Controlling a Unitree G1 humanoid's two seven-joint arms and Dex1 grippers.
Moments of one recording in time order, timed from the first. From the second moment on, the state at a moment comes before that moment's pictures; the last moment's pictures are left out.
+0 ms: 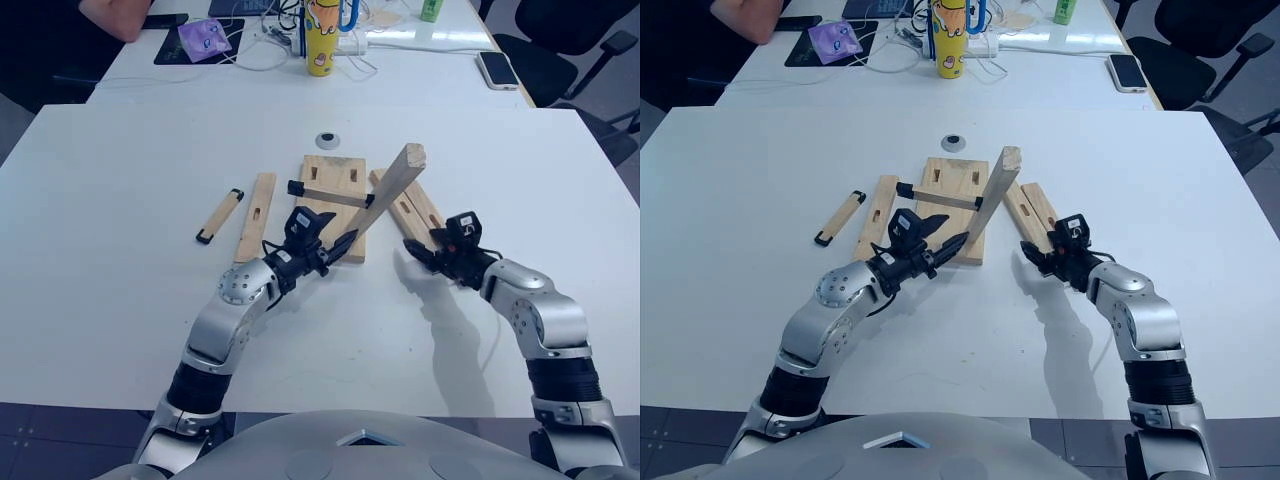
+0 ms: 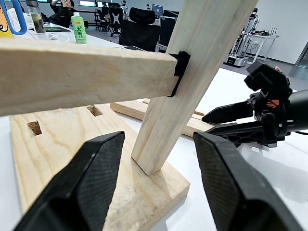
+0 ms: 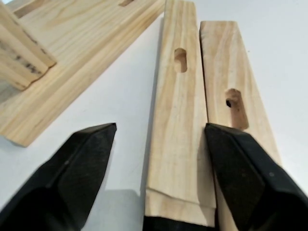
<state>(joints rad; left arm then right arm) -0.08 0.14 -0.29 -0.30 -0.20 0.47 -0.44 -0.07 -0.51 -0.03 -0.13 0.38 0.70 0.44</state>
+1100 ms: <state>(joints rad) -0.06 0.12 -0.33 -0.30 -0.21 0.48 -0.43 -0.18 -0.31 0.03 -0.19 0.27 1.00 0.18</state>
